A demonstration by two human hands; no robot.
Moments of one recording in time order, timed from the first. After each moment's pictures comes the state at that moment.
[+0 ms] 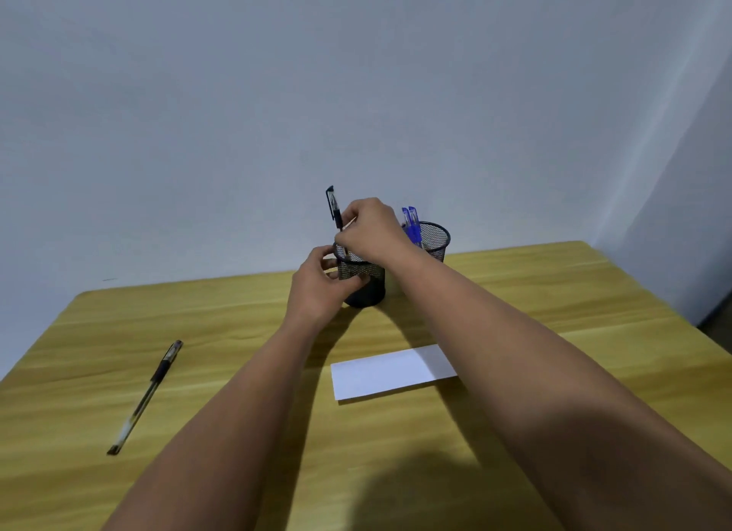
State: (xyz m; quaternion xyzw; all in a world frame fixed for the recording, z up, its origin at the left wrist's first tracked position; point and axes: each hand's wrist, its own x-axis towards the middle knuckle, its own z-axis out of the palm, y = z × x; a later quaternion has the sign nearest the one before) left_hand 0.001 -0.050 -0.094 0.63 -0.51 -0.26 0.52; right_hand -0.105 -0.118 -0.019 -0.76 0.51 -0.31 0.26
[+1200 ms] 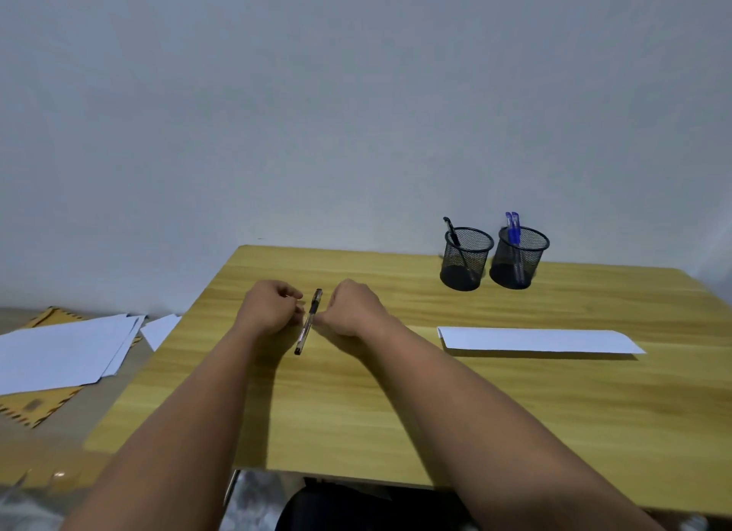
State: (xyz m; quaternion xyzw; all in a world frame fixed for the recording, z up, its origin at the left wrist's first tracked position) left_hand 0.200 0.135 -0.099 0.78 -0.37 -0.25 0.44; right_hand 0.048 0.073 -0.078 -0.82 0.47 -0.10 0.30
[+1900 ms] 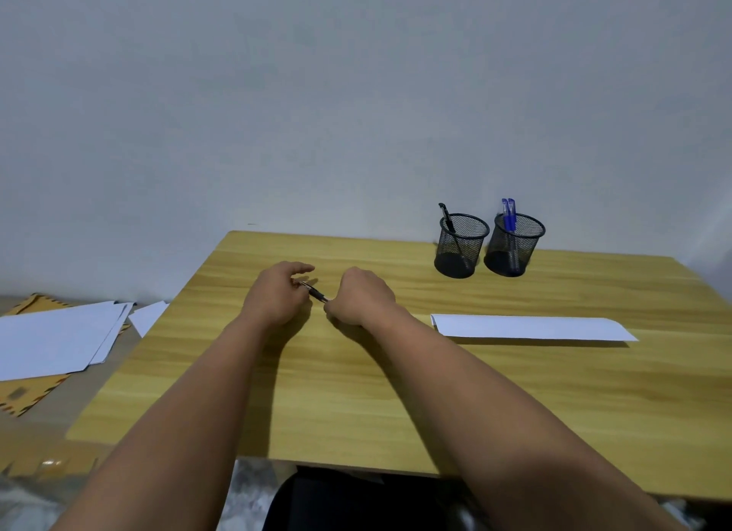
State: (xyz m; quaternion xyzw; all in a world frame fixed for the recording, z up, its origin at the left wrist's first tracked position) left_hand 0.184 0.127 -0.103 0.77 -0.50 -0.15 0.37; right_hand 0.031 0.065 -0.079 -0.83 0.50 -0.08 0.22
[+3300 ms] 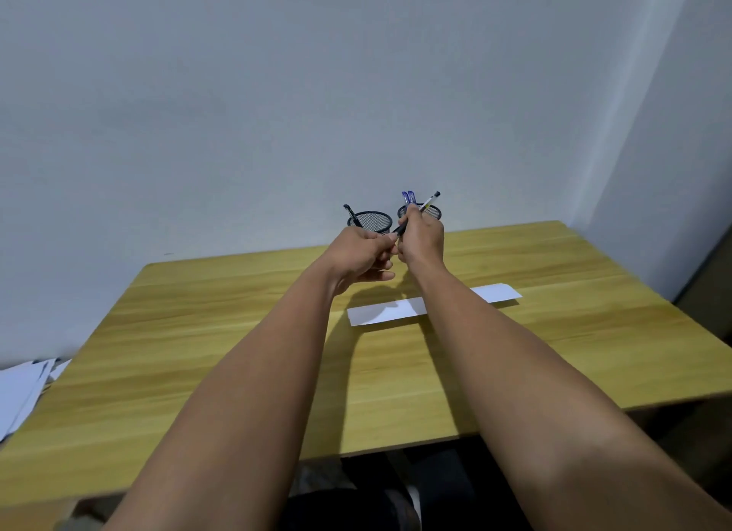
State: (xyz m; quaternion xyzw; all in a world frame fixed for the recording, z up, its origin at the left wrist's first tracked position) left_hand -0.049 0.049 -0.008 0.56 -0.50 -0.50 0.43; right_hand -0.156 -0.022 -0.036 -0.43 0.52 -0.56 0.47
